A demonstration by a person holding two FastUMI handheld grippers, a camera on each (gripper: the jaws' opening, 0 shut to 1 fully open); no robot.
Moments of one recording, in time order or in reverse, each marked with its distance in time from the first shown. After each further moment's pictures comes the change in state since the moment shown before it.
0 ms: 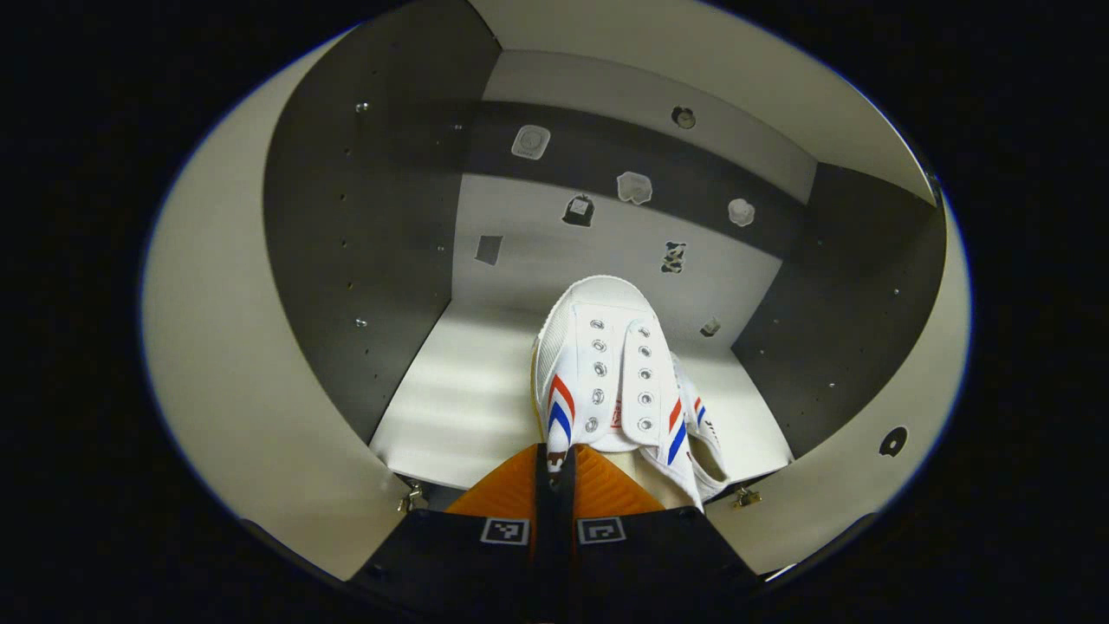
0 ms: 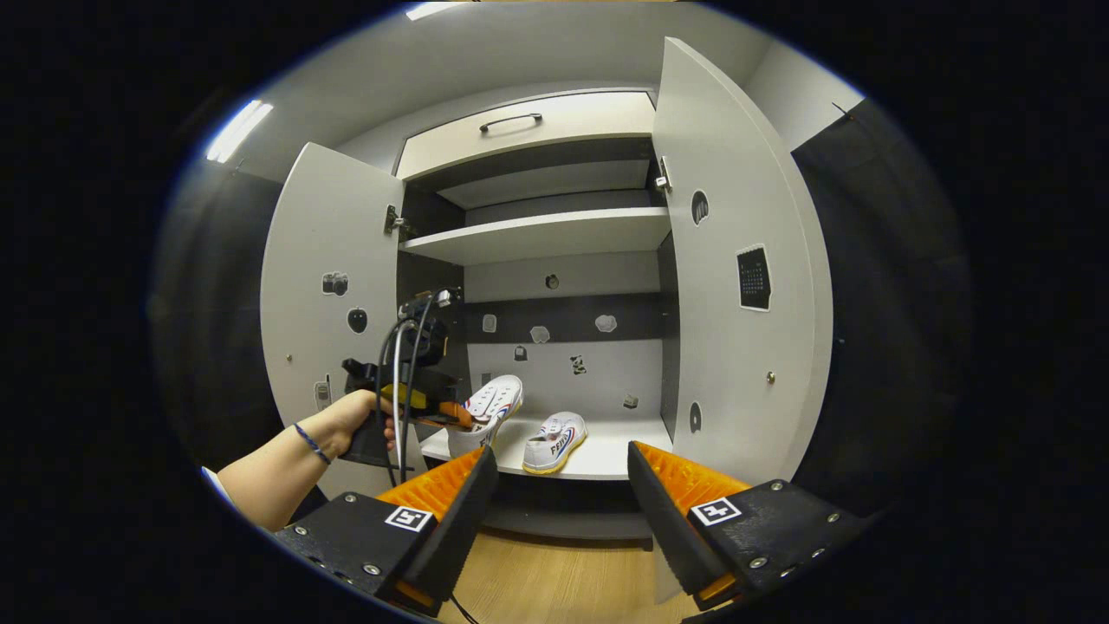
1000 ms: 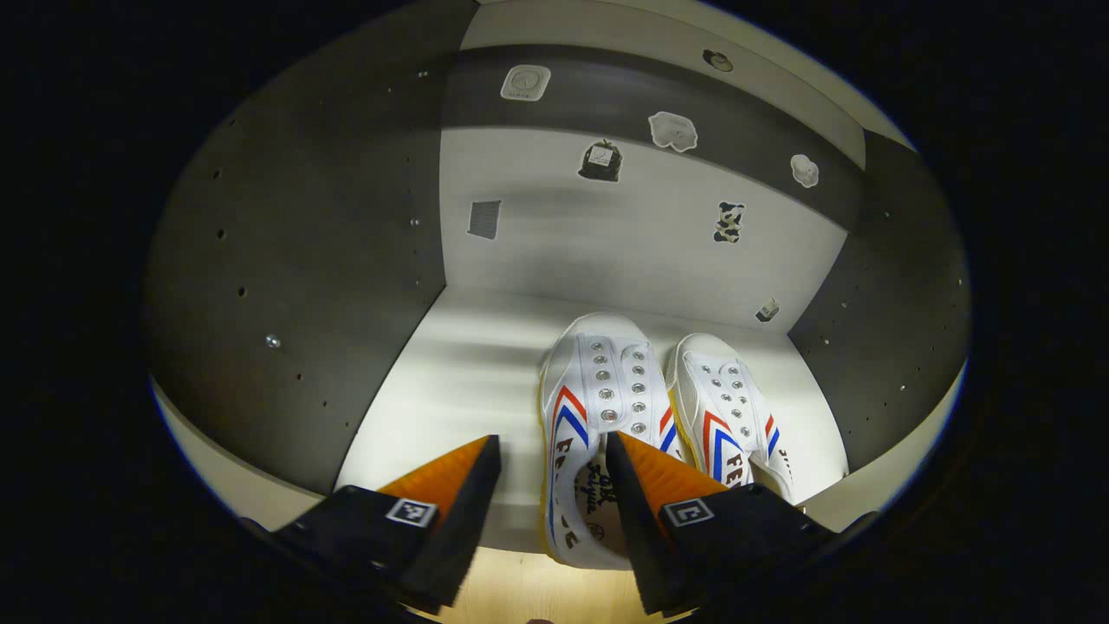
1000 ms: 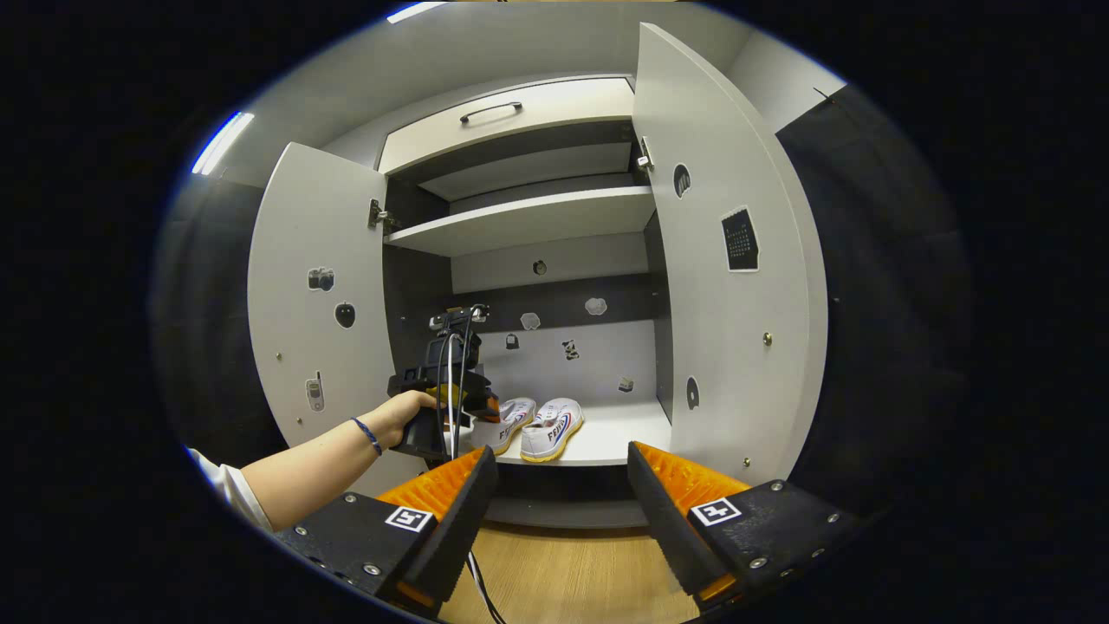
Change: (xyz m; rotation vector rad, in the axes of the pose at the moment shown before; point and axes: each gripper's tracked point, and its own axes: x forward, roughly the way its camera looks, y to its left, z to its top) left arm 0.057 0.002 0.008 0.050 0.019 0.081; right arm 0.001 -0.002 -0.022 0.050 0.044 -0.031
